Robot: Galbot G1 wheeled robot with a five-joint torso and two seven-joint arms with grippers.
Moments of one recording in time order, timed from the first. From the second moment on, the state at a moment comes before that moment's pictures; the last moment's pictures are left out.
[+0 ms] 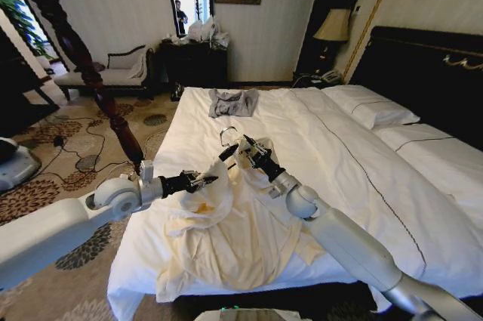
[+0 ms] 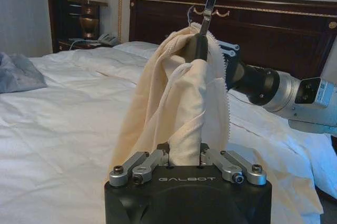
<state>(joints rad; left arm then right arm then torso) 0.45 -0.29 0.38 -2.03 -1.24 0.17 0.28 -0.72 0.91 -0.11 1.80 -0.45 0.14 0.18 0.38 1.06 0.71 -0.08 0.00</state>
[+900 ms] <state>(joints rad) 0.49 -0.29 0.33 -2.02 -1.23 0.16 0.25 -0.73 0.92 -0.12 1.80 -0.42 0.12 0.19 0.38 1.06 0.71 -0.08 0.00</state>
